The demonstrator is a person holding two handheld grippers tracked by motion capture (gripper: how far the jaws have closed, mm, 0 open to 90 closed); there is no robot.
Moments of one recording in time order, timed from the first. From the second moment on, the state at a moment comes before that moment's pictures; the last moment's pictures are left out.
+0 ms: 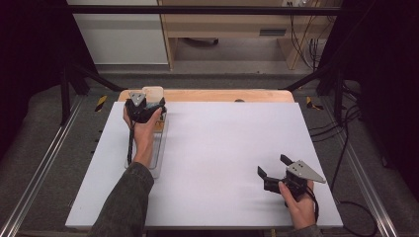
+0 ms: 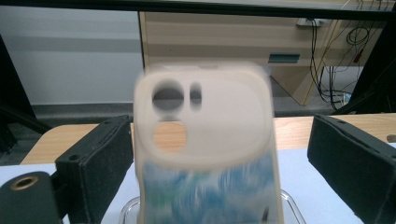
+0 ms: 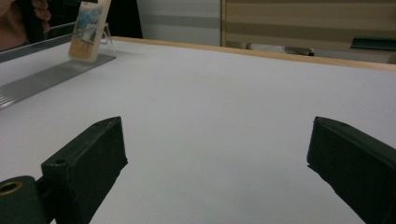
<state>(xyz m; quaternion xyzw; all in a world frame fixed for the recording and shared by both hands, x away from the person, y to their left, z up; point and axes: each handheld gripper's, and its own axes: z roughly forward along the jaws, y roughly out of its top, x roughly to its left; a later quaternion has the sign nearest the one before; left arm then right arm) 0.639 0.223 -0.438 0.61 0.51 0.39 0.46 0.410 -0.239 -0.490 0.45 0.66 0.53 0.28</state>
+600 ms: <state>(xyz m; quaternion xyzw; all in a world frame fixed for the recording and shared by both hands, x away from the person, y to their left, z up) 0.634 0.218 -0.433 0.65 0.48 0.38 0.46 0.411 -0.241 -0.492 0.45 0.66 0.54 0.27</state>
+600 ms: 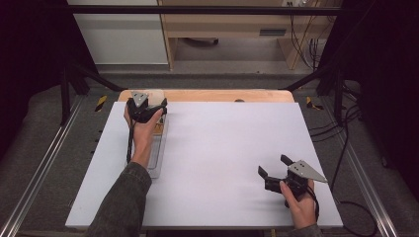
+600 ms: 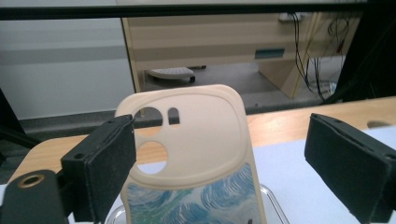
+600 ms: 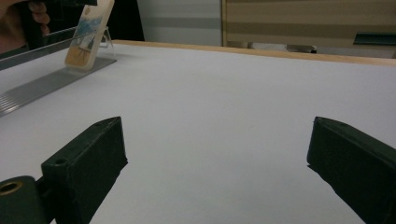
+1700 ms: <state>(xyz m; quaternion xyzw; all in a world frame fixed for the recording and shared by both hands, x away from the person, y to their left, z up) 0.611 0.206 -0.411 0.69 0.41 0.42 0.42 0.409 -0.241 -0.490 0.45 0.65 0.54 0.28</state>
